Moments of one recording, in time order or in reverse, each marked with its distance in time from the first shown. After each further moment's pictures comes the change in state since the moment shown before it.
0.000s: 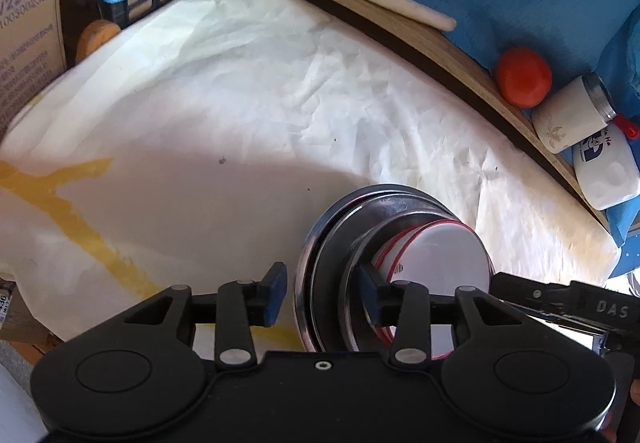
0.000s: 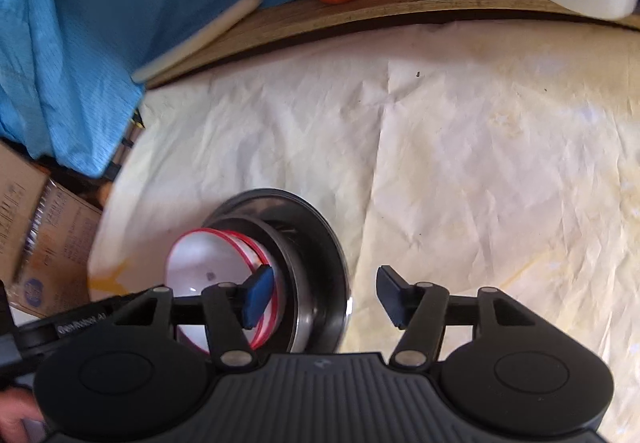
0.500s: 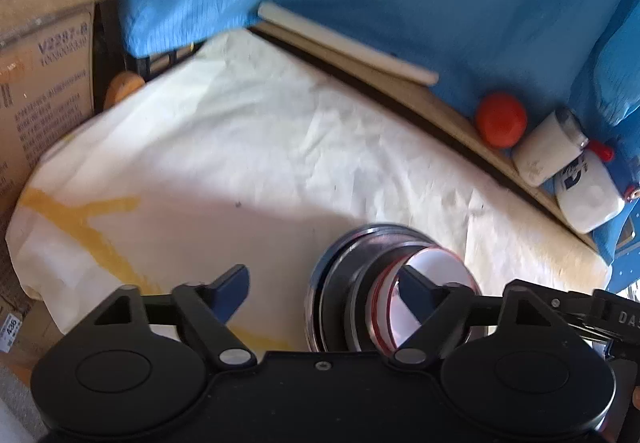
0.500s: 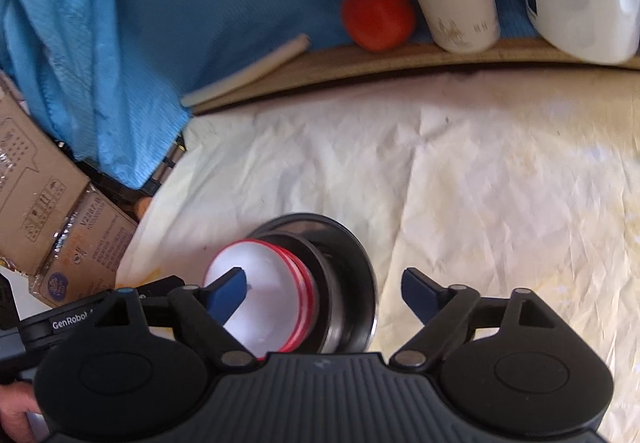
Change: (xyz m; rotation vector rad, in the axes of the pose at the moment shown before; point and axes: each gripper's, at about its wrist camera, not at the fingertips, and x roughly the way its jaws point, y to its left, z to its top) left arm -0.036 0.004 -0.014 0.022 -0.196 -0.005; right arm -0.027 0.018 -0.018 -0.107 -0.152 0.065
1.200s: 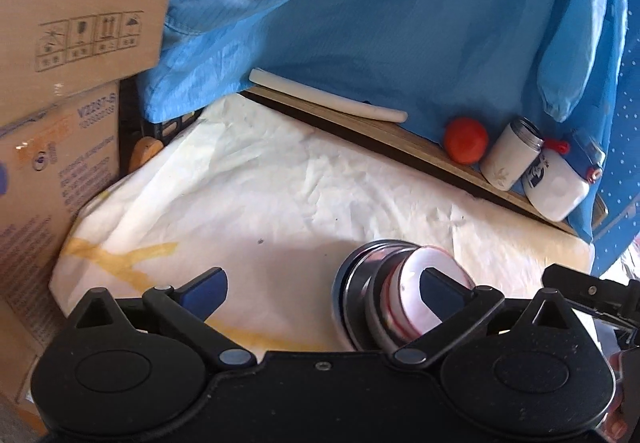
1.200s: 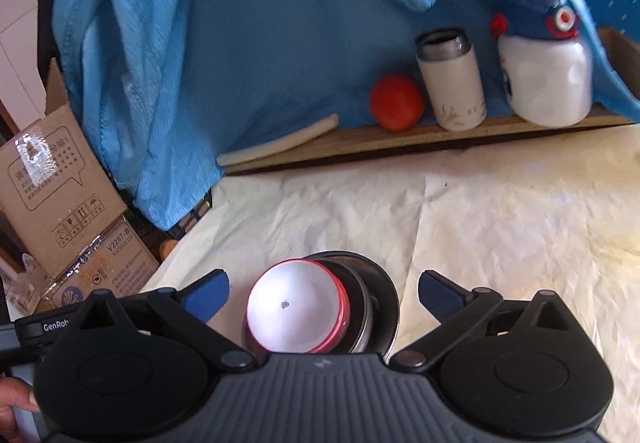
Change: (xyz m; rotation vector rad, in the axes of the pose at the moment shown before) left arm -0.060 0.025 -0.022 0.149 -0.152 -0.047; right arm -0.060 0.044 -0.067 -0.069 -0.326 -0.063
